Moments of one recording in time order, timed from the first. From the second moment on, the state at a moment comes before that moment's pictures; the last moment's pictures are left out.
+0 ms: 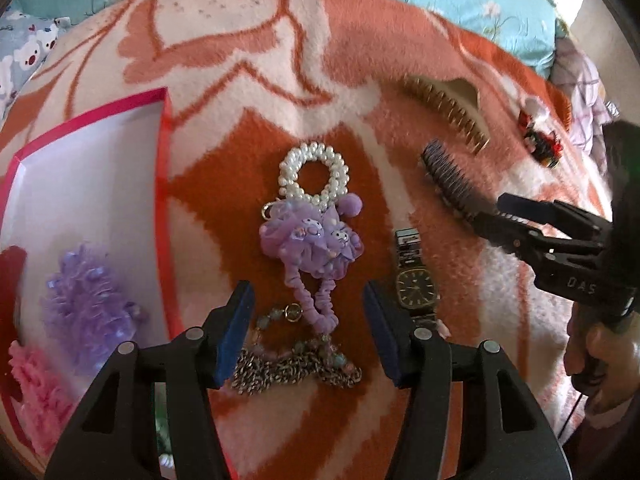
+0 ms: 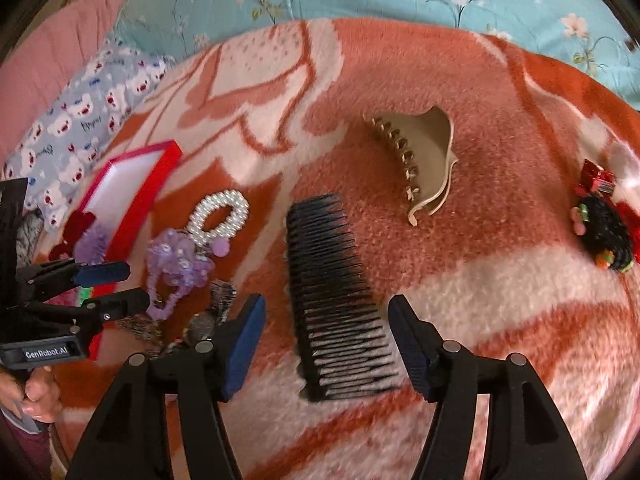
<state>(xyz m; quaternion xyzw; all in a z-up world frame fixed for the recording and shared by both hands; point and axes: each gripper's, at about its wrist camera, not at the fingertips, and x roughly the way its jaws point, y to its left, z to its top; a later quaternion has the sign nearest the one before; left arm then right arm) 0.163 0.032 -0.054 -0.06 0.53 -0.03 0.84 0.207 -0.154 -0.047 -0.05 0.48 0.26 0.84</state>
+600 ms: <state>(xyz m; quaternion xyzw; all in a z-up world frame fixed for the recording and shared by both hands) 0.145 0.044 -0.027 -0.09 0.48 -0.05 0.87 0.194 -0.165 -0.039 -0.02 0.46 0.25 0.85</state>
